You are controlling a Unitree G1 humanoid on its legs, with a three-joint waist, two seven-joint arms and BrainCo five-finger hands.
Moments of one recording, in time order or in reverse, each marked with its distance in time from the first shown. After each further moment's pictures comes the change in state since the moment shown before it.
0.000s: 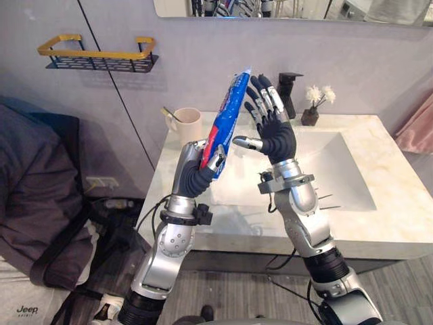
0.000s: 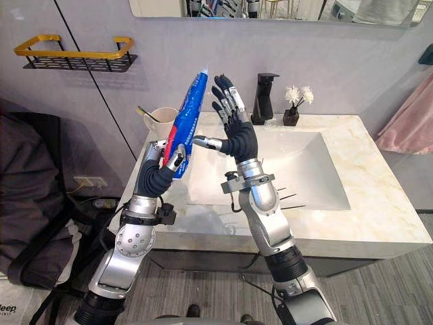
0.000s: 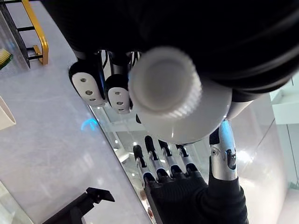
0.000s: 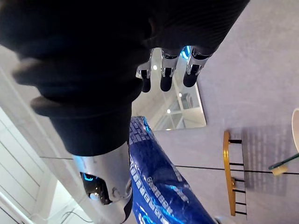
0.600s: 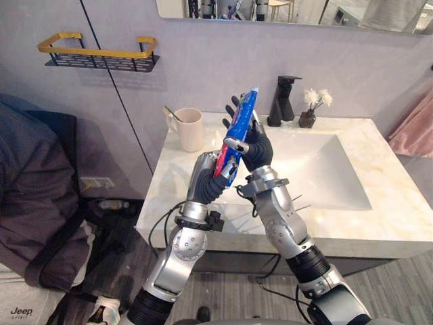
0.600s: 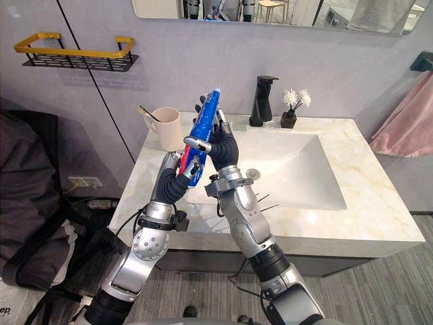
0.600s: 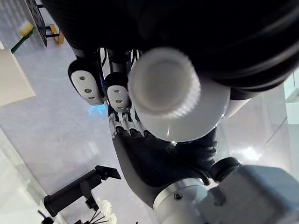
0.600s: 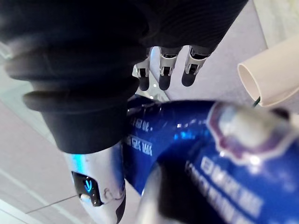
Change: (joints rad) left arm -0.017 -0.017 -0.105 0.127 0.003 0.017 0.035; right arm -0.016 0.056 0.092 0.121 0.400 -0.009 -0.011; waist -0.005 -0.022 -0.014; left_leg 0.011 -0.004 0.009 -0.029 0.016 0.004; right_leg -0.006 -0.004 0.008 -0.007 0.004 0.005
